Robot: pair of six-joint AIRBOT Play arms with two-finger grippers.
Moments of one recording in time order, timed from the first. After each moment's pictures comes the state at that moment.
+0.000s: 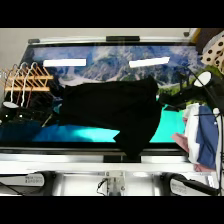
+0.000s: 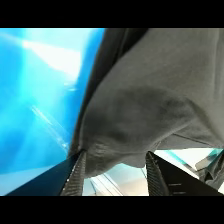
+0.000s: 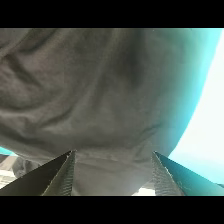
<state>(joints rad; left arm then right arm) 0.38 -1.52 0.91 0.81 -1.23 -1.16 -0.08 -1.36 1.25 -1.20 1.38 1.54</state>
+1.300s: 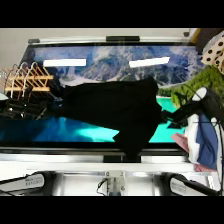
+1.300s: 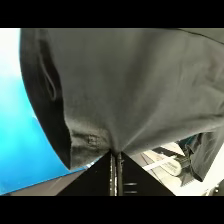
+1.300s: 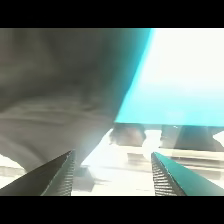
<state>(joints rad) 0.37 -1.38 1.03 0.83 -1.39 -1.17 -0.17 -1.32 0.98 -1.25 1.41 1.54</state>
